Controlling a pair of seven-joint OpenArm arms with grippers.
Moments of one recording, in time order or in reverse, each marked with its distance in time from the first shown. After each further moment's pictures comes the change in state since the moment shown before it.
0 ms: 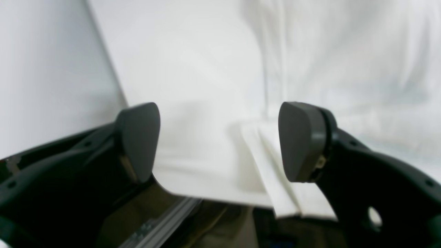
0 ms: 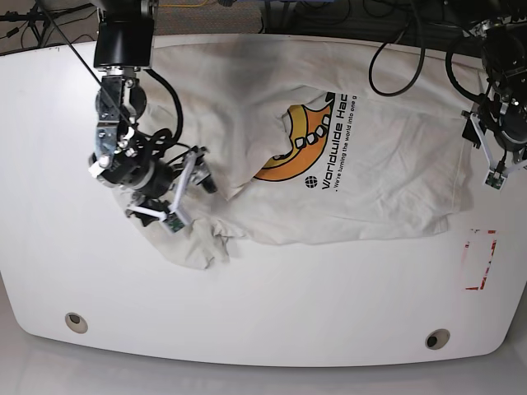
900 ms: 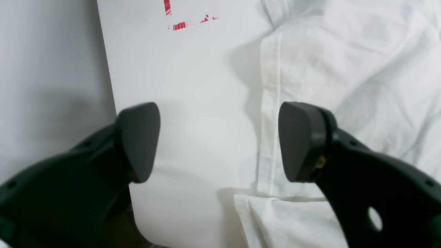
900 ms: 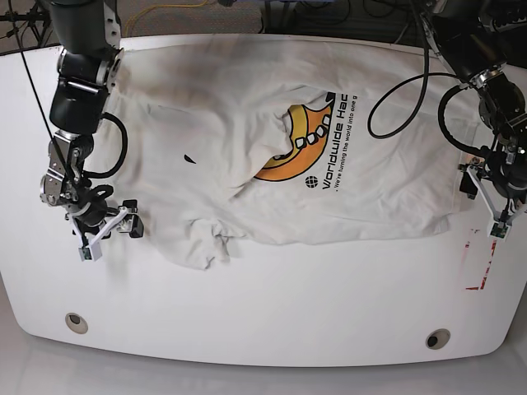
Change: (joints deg) left arm -16.0 3.1 0.1 -9.3 0.2 0.2 0.4; right arm 18.6 10.2 7.8 -46.2 -0.5 -5.6 22.9
